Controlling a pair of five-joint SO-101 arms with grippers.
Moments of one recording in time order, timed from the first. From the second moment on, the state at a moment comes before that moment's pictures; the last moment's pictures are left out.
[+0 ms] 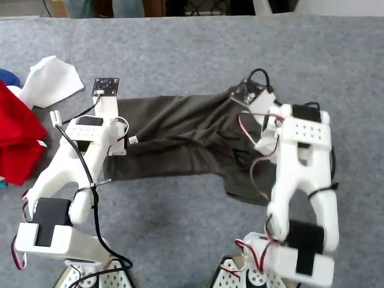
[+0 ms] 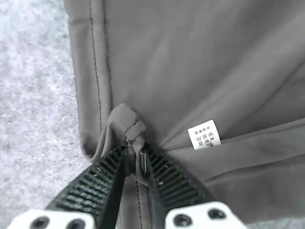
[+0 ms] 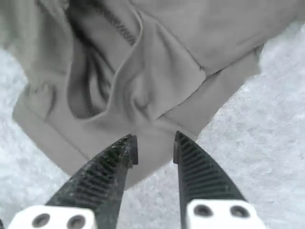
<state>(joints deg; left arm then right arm) -2.1 -1.4 35.5 45.9 1.7 11.8 -11.9 28.5 69.4 59.1</state>
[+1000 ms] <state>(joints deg) -2.1 -1.4 35.5 45.9 1.7 8.4 -18.9 49.2 50.9 66.6</state>
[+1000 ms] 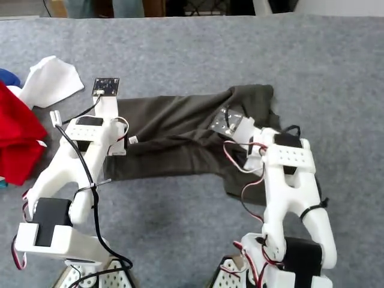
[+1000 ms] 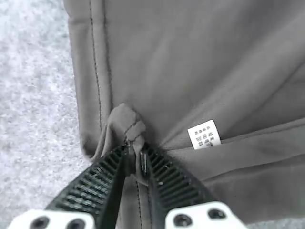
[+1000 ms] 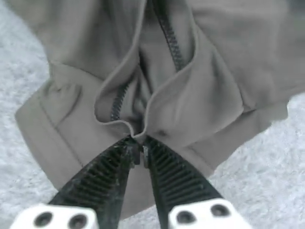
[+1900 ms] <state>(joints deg) -2.8 -7.2 32.9 60.7 -0.4 28.0 -20.0 40.7 68.6 80.6</state>
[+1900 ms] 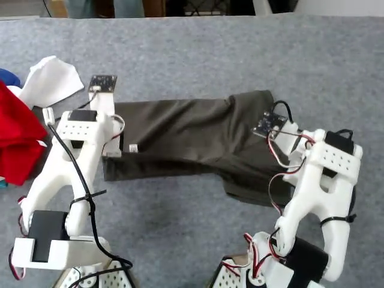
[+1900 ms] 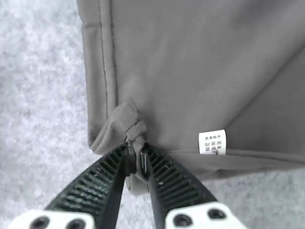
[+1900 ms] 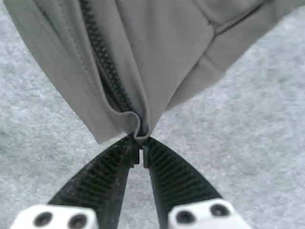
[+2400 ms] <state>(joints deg) -2.5 -7.8 44.2 51.4 -0.6 28.5 -25.6 52.4 58.5 80.6</state>
